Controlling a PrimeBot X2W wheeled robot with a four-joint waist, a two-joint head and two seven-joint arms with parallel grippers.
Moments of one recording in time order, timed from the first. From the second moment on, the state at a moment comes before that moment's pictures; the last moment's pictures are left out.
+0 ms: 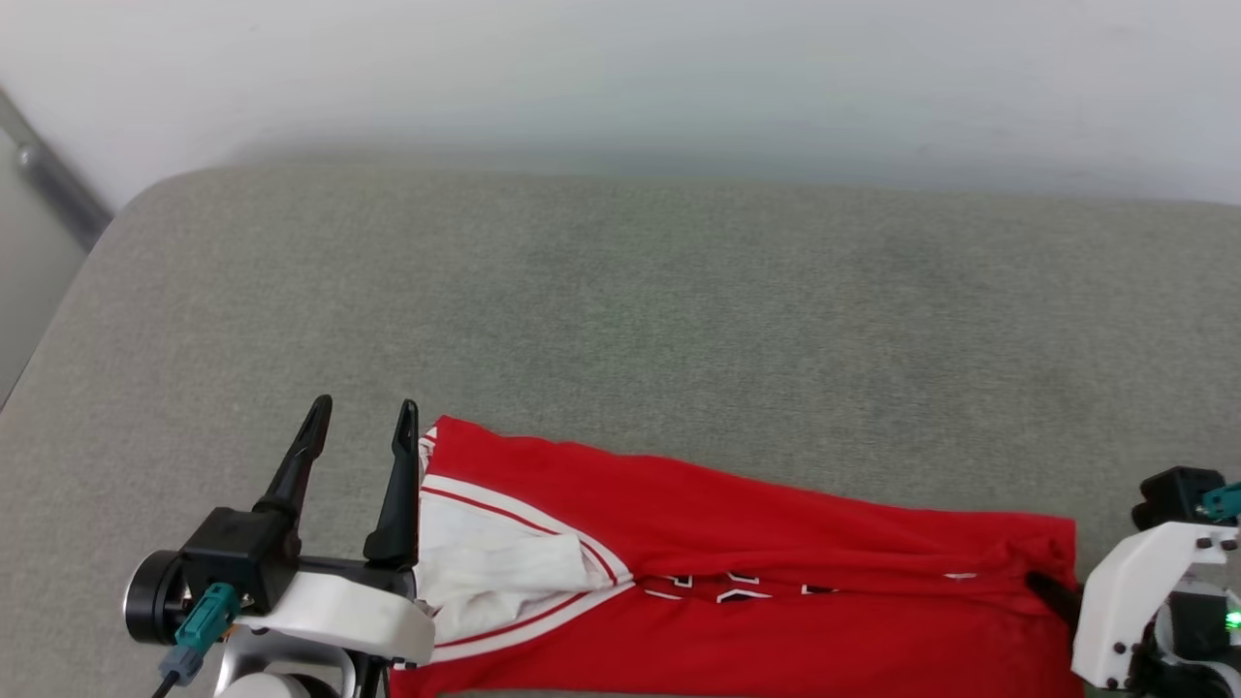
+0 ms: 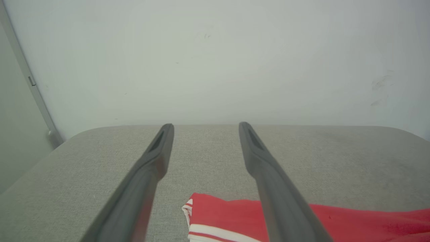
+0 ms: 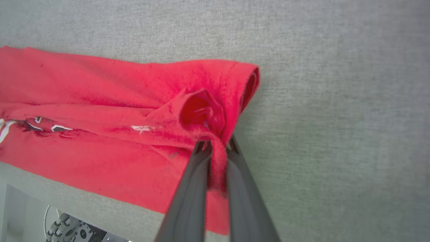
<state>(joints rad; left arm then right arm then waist) -0.08 0.44 -0.39 -0.14 -0.50 0.29 -0.20 -0.10 -0.28 -0.05 0.22 0.53 0.13 0.73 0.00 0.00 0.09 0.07</state>
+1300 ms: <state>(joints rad) -0.08 0.44 -0.44 -0.12 -0.51 0.27 -0.17 -0.19 -0.05 -0.04 0.33 1.38 0.13 0.94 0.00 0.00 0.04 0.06</state>
